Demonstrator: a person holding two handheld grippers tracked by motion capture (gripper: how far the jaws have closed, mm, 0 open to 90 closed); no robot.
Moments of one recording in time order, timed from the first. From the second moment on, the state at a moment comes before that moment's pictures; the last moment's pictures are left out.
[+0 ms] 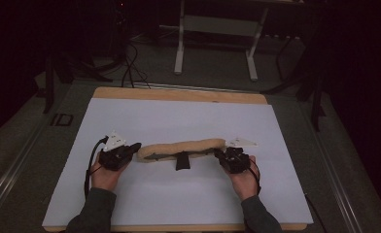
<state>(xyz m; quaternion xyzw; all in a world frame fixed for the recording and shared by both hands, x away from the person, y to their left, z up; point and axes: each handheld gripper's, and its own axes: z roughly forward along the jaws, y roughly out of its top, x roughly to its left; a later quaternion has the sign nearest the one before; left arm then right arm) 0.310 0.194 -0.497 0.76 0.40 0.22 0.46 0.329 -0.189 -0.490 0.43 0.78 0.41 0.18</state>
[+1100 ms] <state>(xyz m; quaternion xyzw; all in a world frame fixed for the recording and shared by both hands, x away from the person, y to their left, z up) 0.289 0.188 -0.498 0.77 0.39 0.22 0.46 0.340 -0.178 -0.474 0.42 0.80 0.38 0.19</state>
